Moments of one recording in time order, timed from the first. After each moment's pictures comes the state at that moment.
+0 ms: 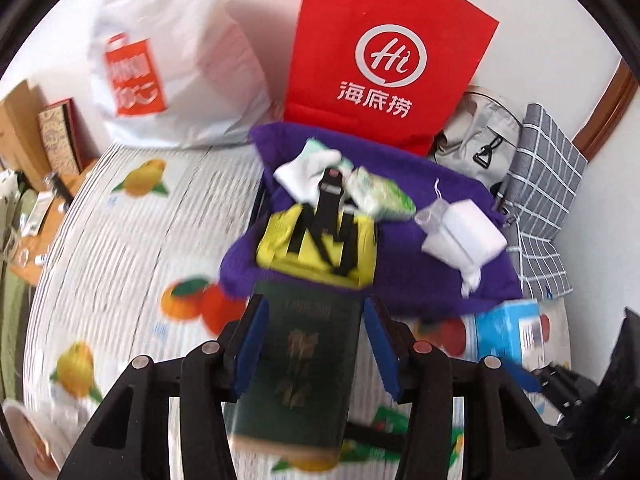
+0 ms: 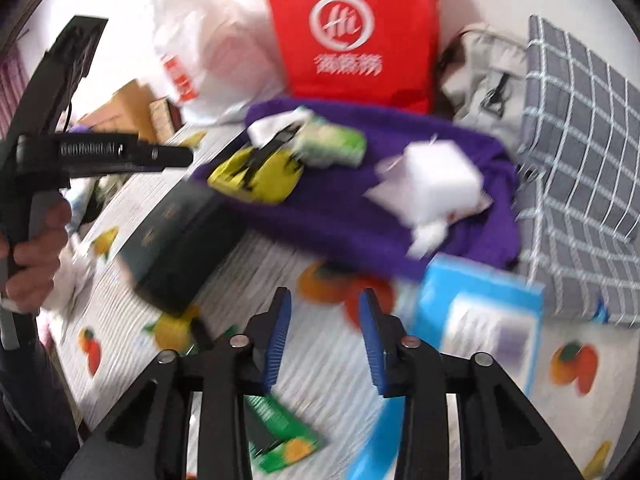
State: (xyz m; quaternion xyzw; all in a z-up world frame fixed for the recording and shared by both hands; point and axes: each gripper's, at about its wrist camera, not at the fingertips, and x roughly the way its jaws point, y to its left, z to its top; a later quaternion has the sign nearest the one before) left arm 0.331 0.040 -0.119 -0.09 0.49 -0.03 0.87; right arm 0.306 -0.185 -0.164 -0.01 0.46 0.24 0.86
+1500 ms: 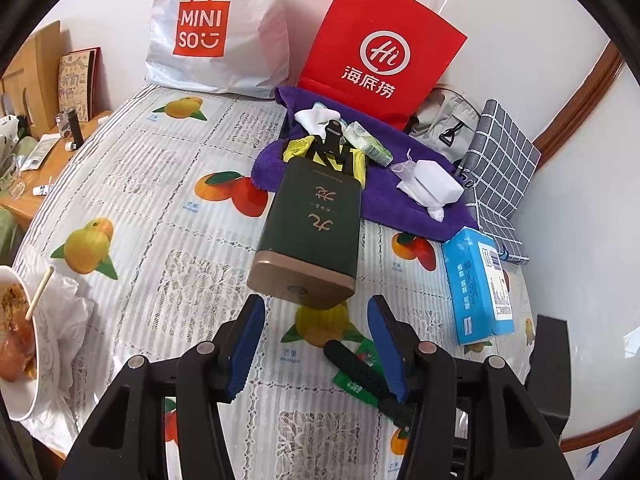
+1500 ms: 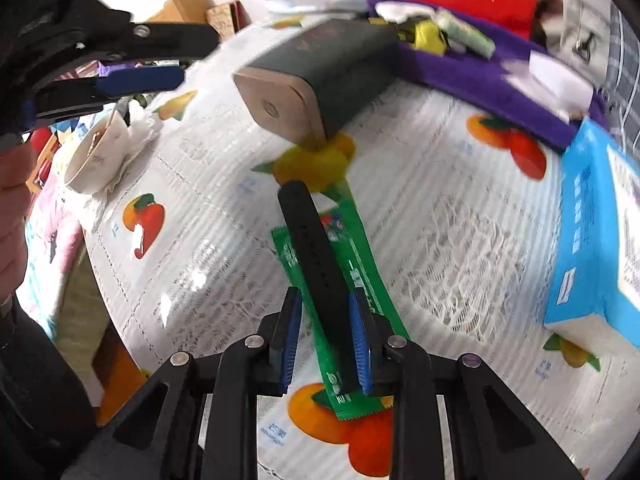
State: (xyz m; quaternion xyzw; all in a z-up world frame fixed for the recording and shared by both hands) left arm 0.208 0.079 -0.127 -0.16 0.48 -0.07 0.86; right arm 0.188 -0.100 -0.202 -0.07 0.54 0.29 0.79
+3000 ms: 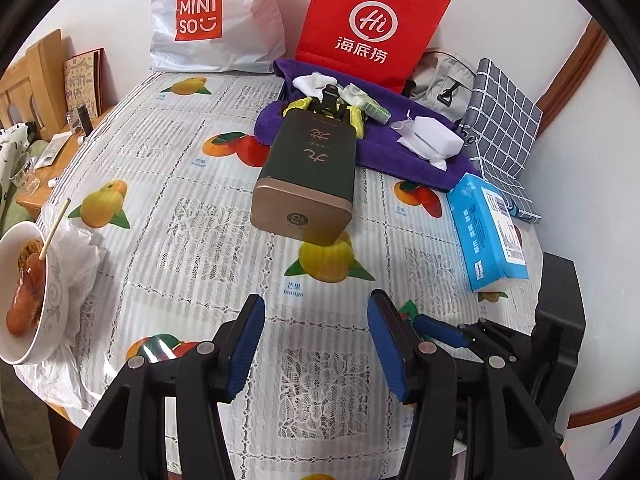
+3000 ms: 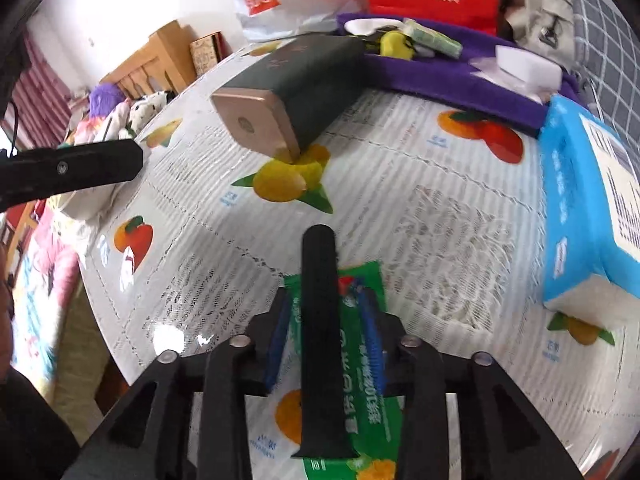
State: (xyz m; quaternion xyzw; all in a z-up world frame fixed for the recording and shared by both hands) left arm 0.164 0.059 -0.139 -0.11 0.50 -0.05 0.86; right arm 0.185 -0.117 -0.215 -0.02 0.51 0.27 0.82
